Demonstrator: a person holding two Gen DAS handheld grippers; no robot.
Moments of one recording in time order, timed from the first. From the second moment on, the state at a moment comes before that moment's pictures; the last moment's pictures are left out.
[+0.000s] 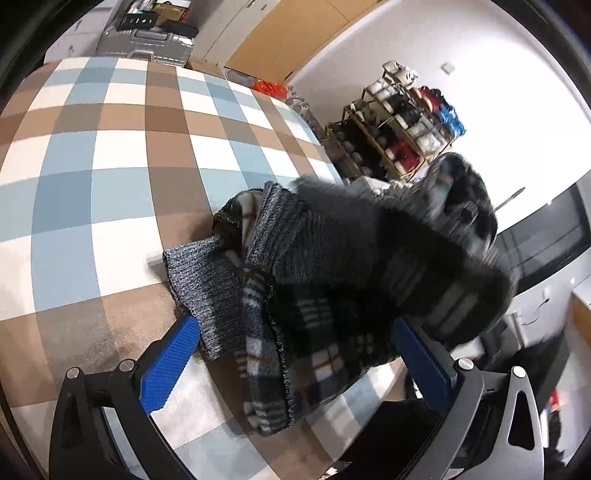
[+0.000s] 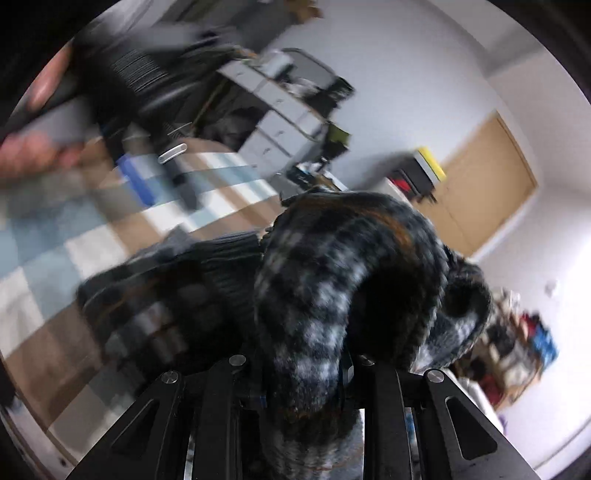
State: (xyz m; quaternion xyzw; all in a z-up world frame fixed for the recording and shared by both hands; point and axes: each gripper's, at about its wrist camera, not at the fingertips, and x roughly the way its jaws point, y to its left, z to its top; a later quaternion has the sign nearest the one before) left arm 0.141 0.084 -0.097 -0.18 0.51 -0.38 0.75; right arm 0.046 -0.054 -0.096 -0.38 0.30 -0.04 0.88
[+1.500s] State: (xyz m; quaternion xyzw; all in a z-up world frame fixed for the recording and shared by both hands) left arm 0.167 -0.054 -0.048 -0.11 0.61 -0.35 0.70; right arm 0.046 -0.129 -0.088 0.29 0.36 0.47 0.75
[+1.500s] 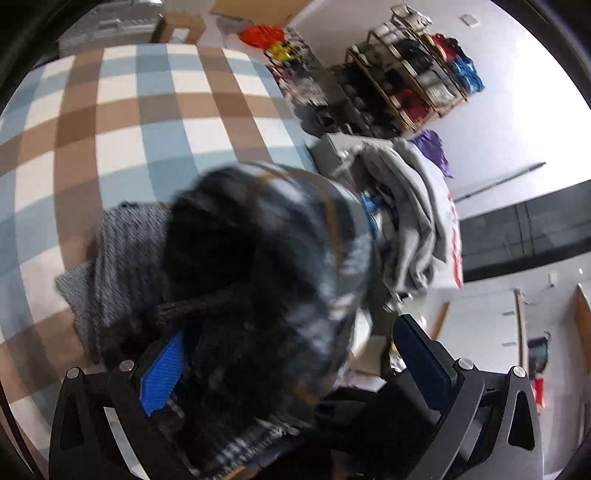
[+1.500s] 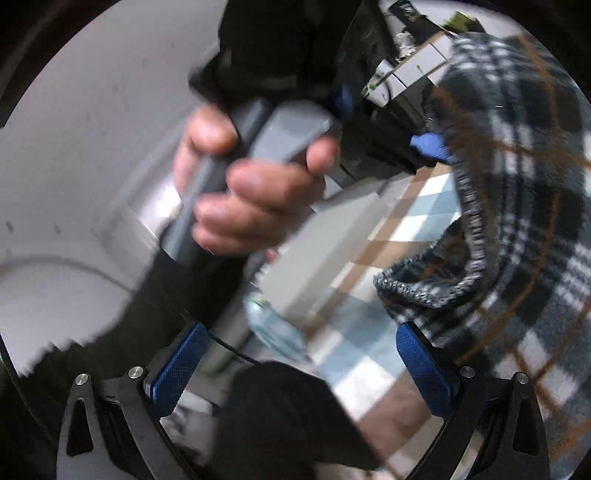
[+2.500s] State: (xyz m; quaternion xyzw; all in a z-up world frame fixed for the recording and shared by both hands) left arm 0.109 -0.065 -0.063 -0.02 0.59 -0.31 0.74; right arm 0.055 -0.271 -0.091 0.49 0.28 0.25 0.78
